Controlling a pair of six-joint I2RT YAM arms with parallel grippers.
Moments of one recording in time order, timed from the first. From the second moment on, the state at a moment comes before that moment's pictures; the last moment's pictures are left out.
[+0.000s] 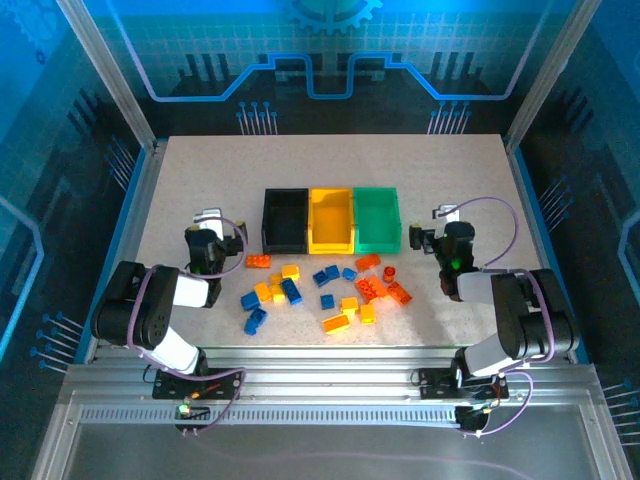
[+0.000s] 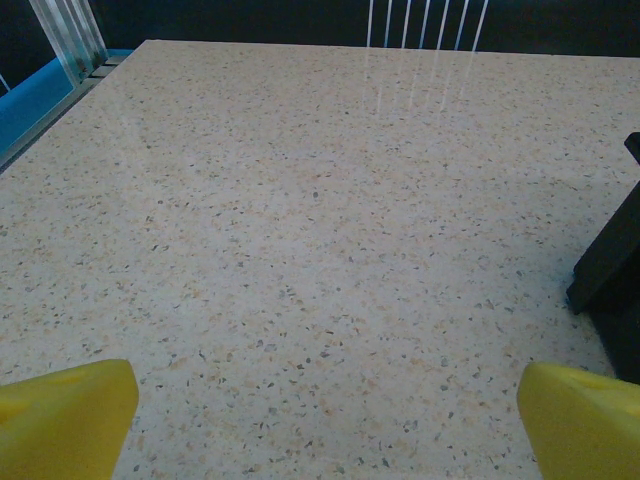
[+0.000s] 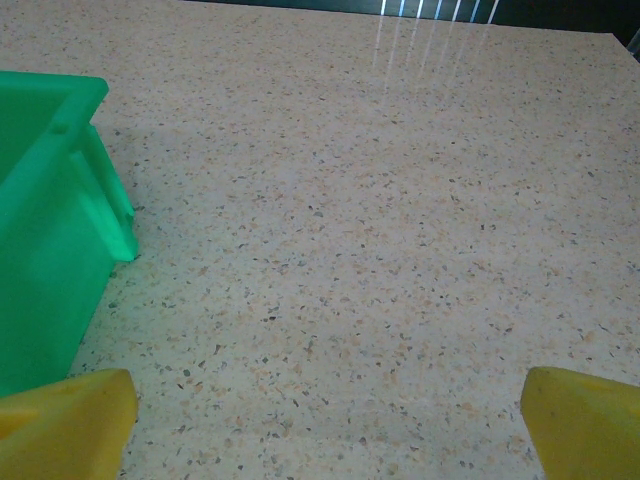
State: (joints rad) left arm -0.06 1.57 0.35 0.88 -0.23 -0.09; right arm 0.08 1.50 0.41 0.65 0.12 -0.03
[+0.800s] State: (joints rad) left arm -0.06 1.37 0.41 0.66 -0.31 -0.14; right arm 0.08 1.32 0.58 0.32 0.16 0.05
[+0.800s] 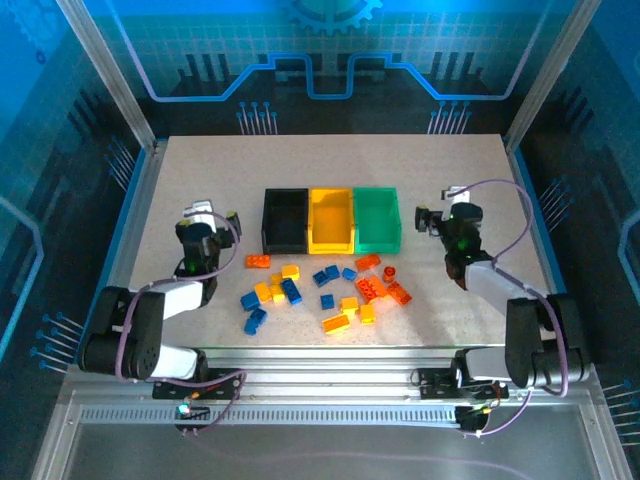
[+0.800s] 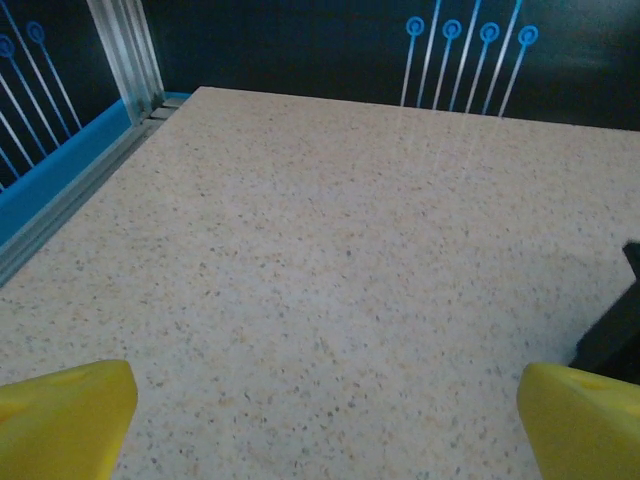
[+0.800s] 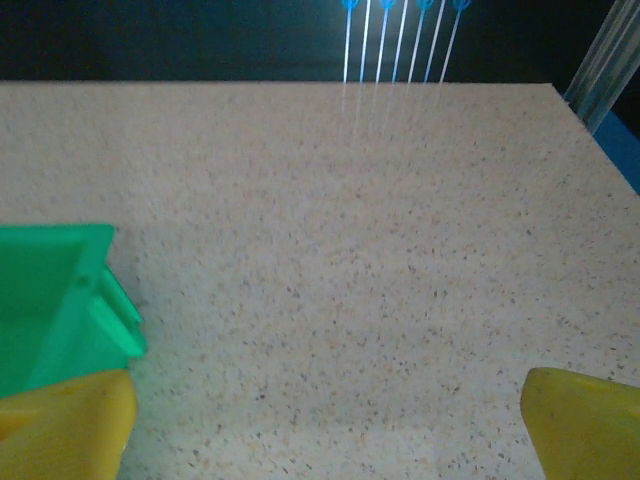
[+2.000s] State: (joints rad) left arm -0.07 1.02 0.70 -0.14 0.03 -0.98; right arm 0.37 1.10 0.80 -0.50 0.16 0.49
